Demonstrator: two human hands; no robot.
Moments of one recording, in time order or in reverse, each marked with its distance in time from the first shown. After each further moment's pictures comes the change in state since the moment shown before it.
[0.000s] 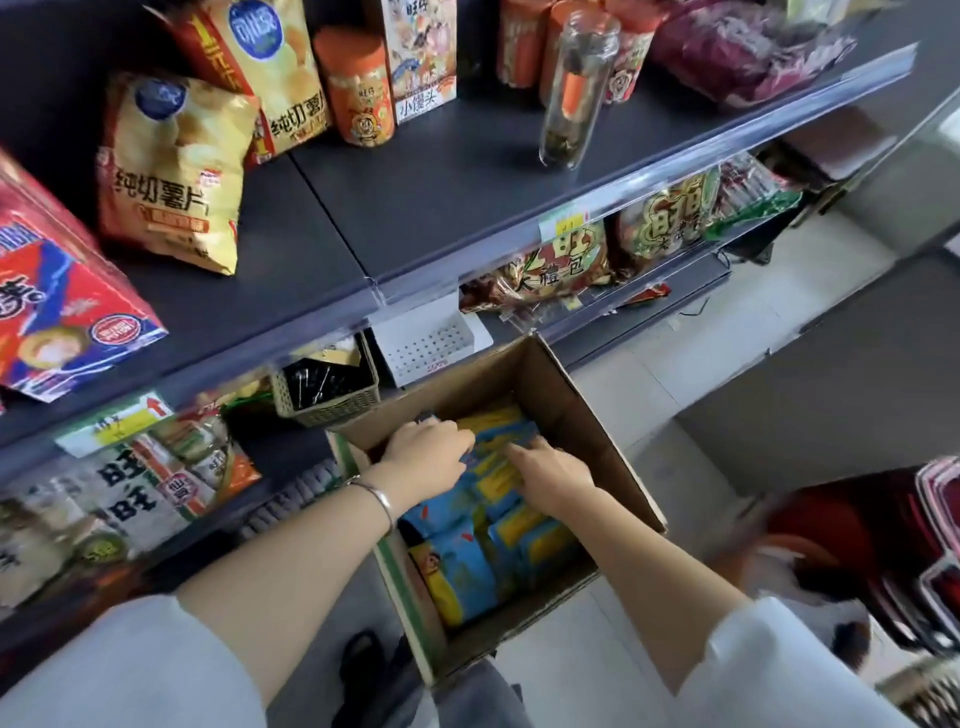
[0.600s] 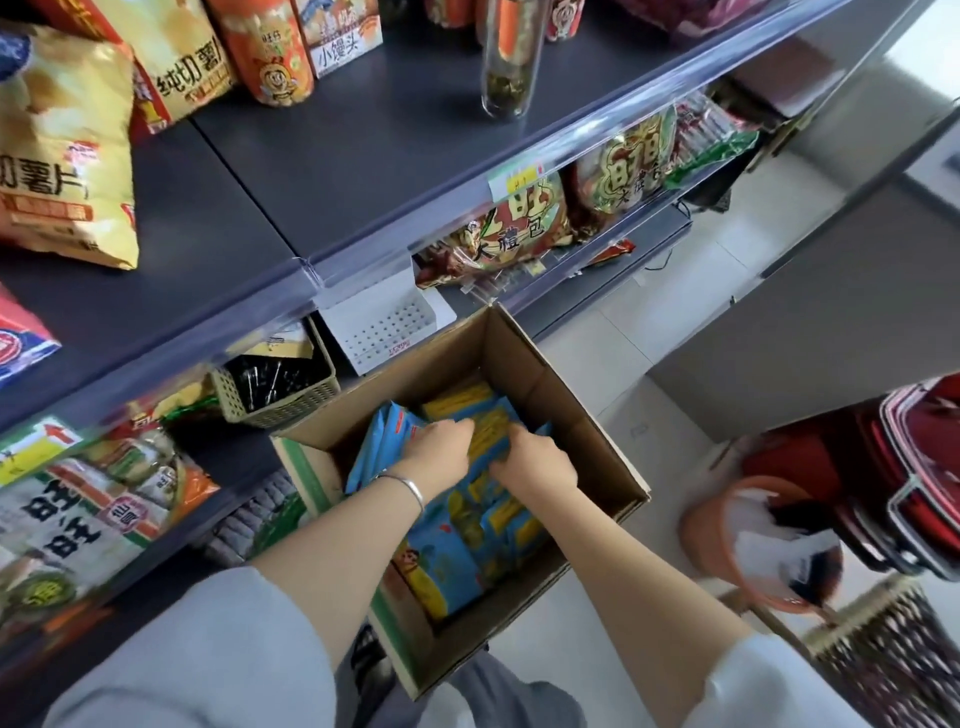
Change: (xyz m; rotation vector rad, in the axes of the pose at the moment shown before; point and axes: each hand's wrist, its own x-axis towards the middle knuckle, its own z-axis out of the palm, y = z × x) left_hand 0.050 0.034 0.041 -0.146 -0.112 -0.090; right_hand -0.008 -0.003 0.013 0.389 0.075 0.376
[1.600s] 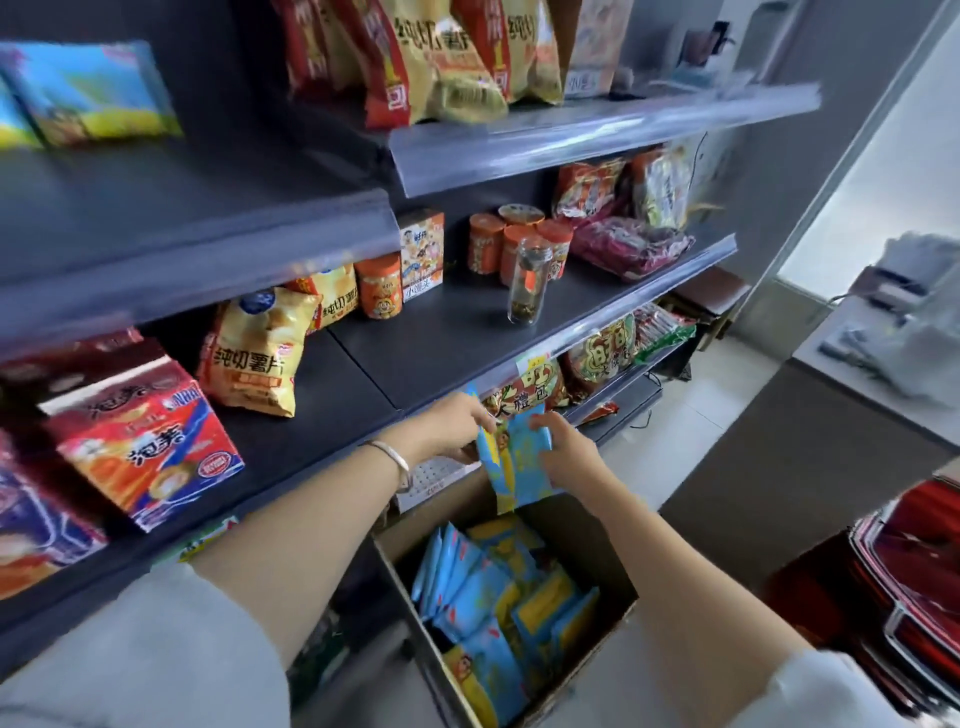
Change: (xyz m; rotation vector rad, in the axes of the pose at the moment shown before) left_hand -0.120 -0.023 -0.203 -0.662 0.188 0.114; right_hand -0.092 -0.083 -0.135 0.420 0.304 -0.161
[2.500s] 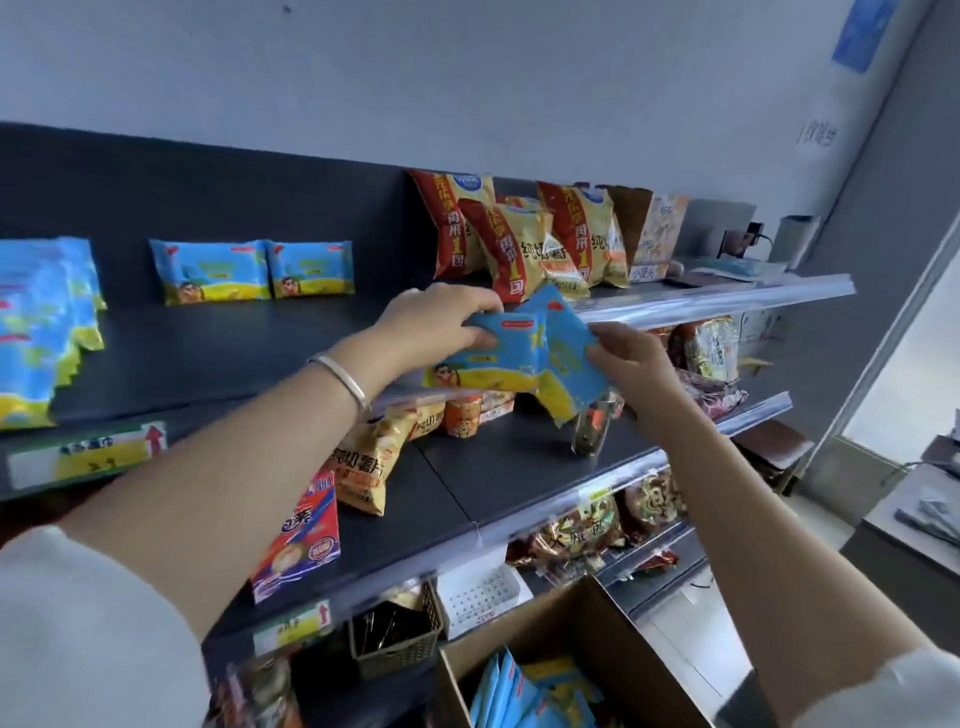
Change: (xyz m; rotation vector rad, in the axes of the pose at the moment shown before) left_hand -0.158 0.091 -0.203 0.654 0.628 0.478; right_hand -0.060 -0.197 -0.116 0.536 0.205 -0.691
